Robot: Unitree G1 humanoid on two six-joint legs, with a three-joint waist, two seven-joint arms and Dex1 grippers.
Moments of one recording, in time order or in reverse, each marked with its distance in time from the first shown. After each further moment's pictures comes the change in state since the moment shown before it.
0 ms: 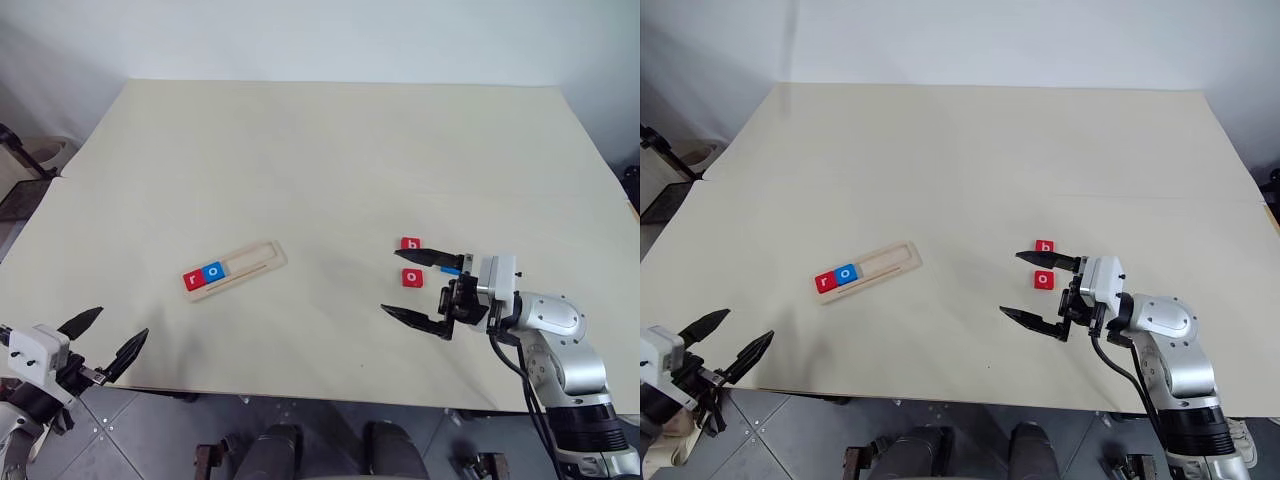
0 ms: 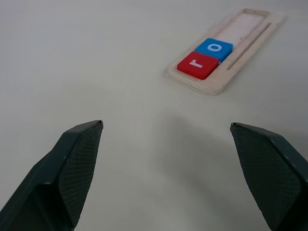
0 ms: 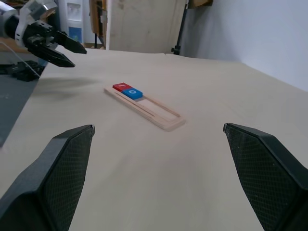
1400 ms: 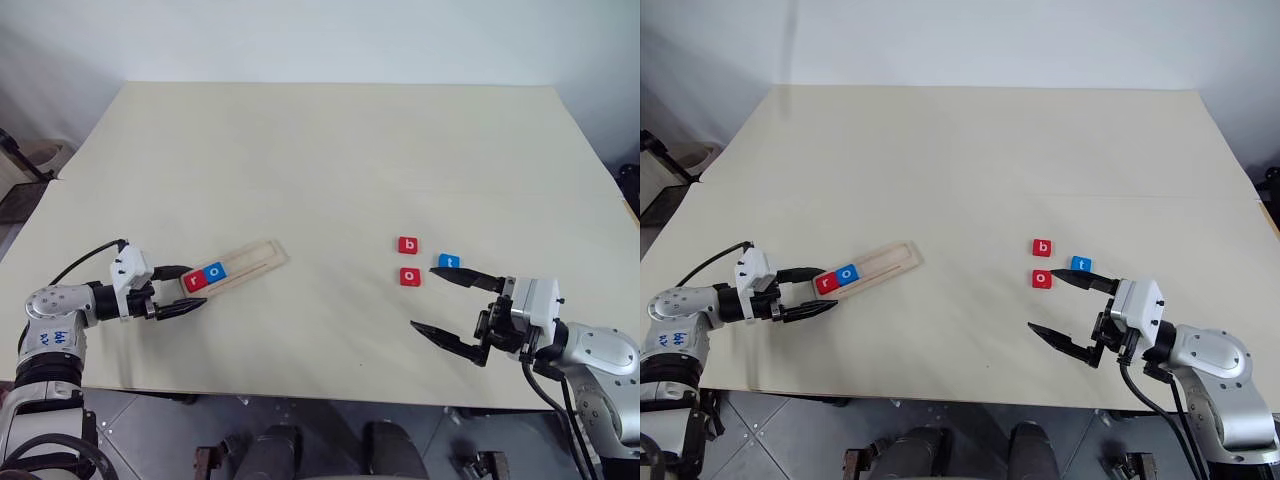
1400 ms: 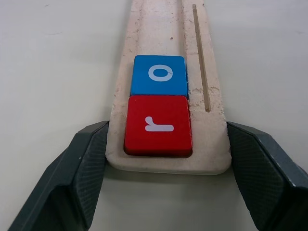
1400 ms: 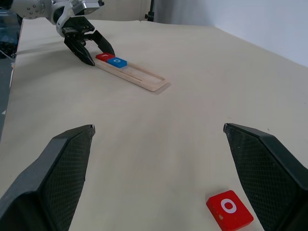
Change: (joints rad) left arm -0.874 0.191 -0.475 0.933 0.244 -0.247 -0.540; right arm 0.262 -0.118 -0.148 -0.201 0.034 0.074 -0.110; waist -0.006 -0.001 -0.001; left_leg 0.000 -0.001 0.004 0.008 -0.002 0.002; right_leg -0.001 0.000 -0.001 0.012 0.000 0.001
